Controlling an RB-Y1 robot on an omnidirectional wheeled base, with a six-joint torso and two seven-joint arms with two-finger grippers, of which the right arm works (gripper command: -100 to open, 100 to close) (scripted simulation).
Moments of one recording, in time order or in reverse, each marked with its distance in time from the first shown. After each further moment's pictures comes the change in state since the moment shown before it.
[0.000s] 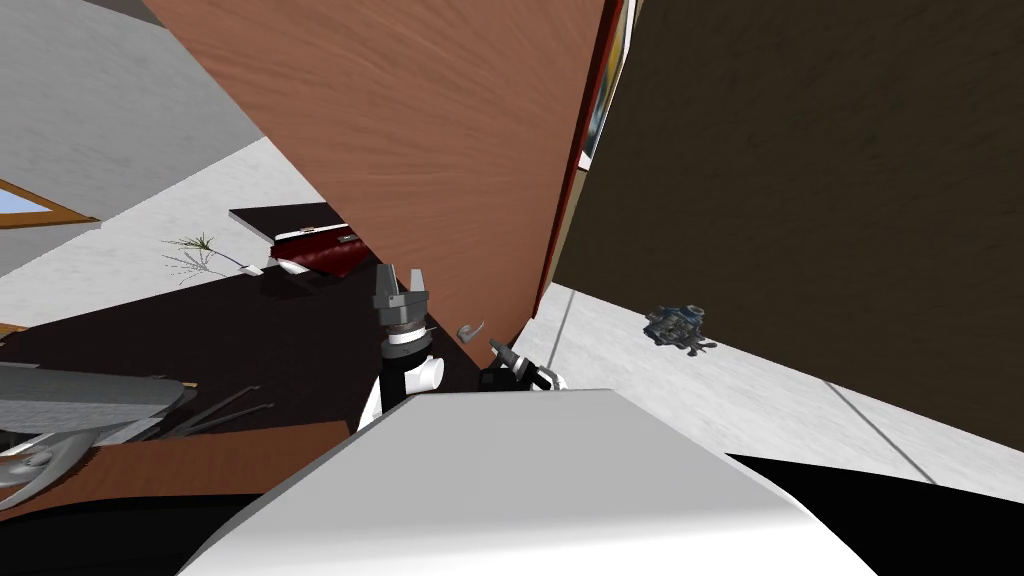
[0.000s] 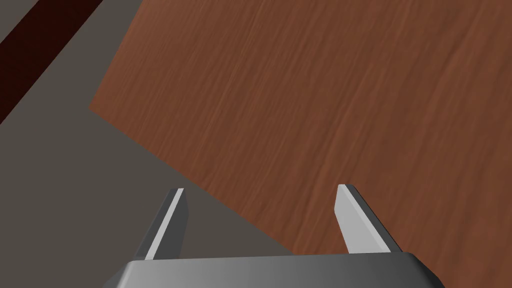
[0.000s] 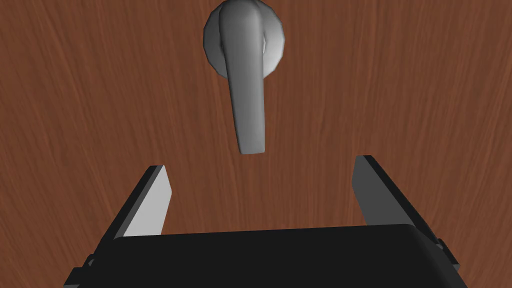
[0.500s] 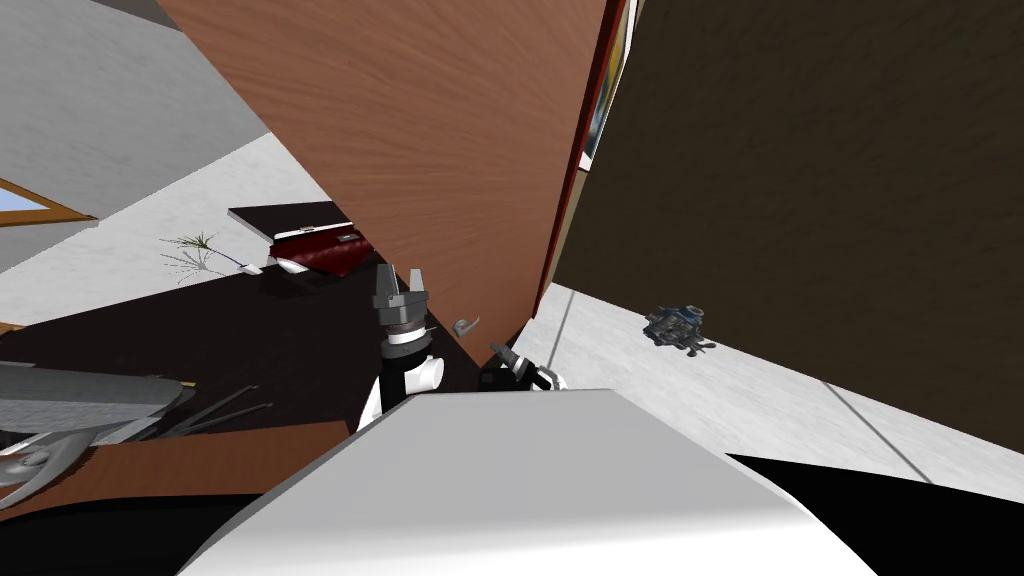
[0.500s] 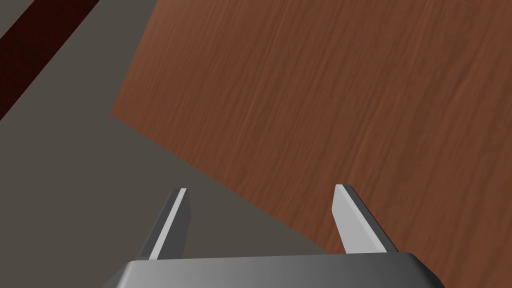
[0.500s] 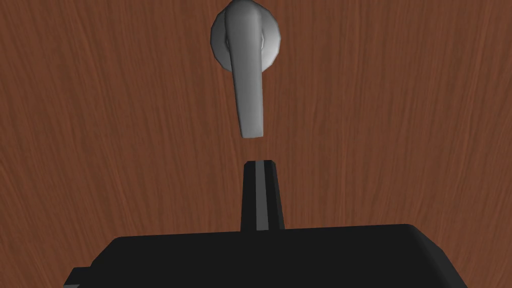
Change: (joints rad) arm 0.000 0.000 0.000 0.000 0.000 0.000 0.000
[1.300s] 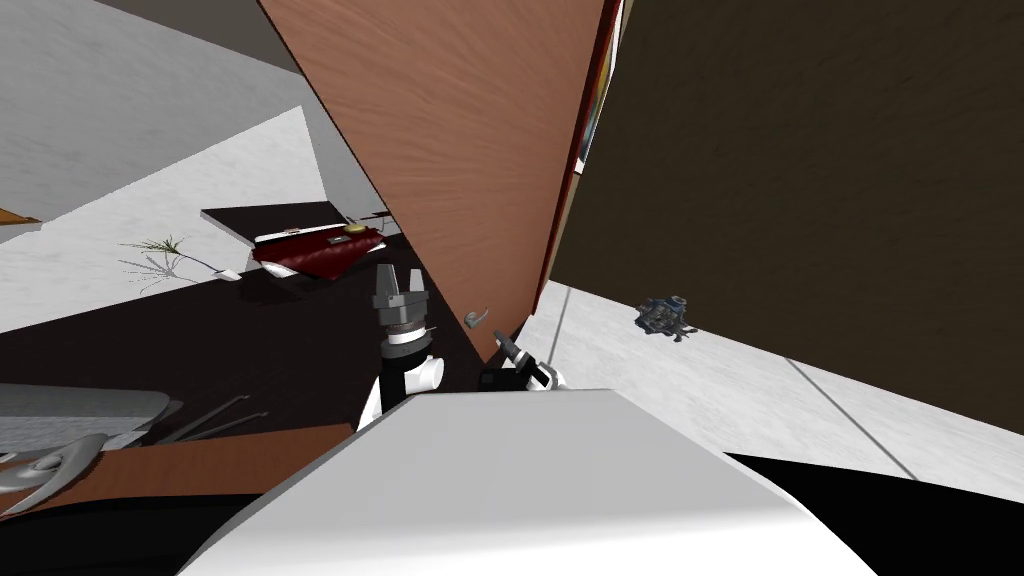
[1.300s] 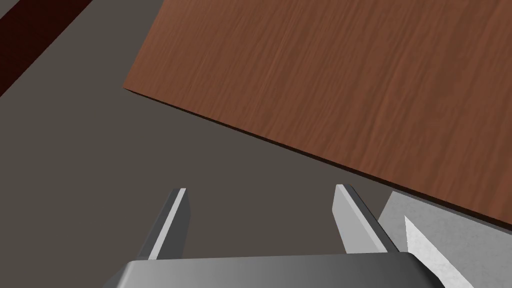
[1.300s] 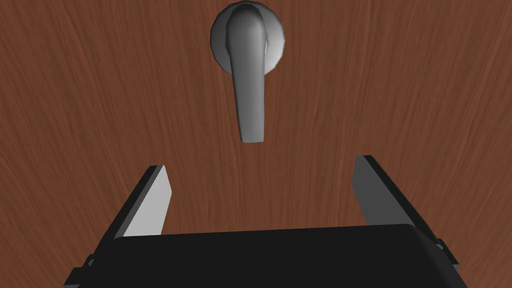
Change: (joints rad) arm -0.009 0.046 -0.110 0.042 -0.013 0.030 0.038
